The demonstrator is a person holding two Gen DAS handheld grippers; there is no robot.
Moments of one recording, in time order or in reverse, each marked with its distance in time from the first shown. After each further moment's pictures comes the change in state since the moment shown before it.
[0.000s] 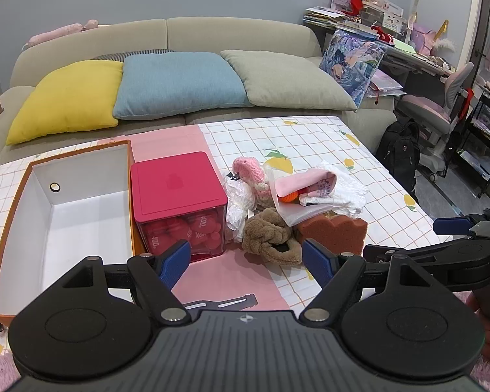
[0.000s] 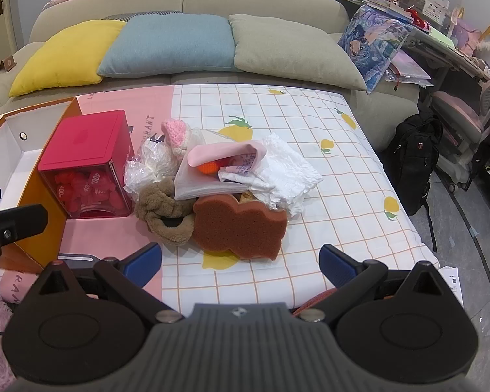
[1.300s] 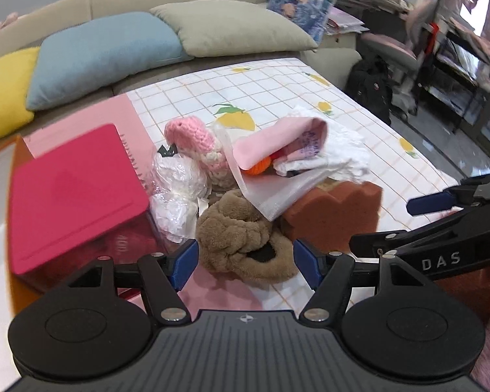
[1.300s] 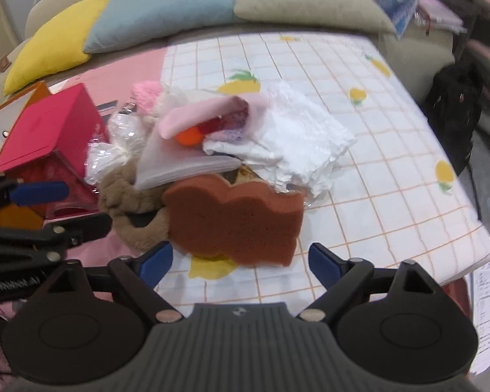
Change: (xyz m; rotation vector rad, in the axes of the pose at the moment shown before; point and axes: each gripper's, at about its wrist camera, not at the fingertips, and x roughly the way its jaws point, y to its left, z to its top) left arm 0.149 -0.014 0.006 0.162 0.172 -0.150; right arm 0.117 -0.040 0.010 0.076 0.169 0.138
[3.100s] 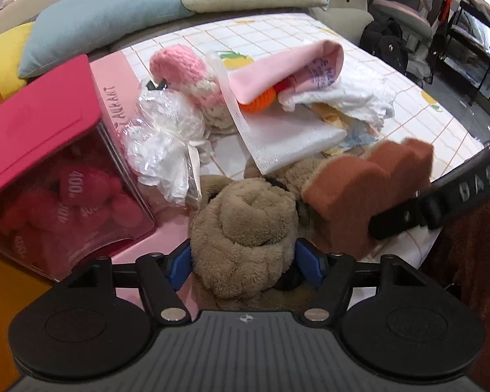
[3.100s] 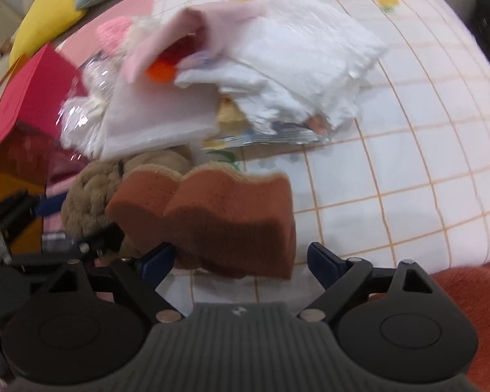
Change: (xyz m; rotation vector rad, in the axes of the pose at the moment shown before) left arm 0.045 -0.013 -0.027 0.028 0.111 0.056; right arm 0.058 -0.054 0.005 0.094 0.284 0.201
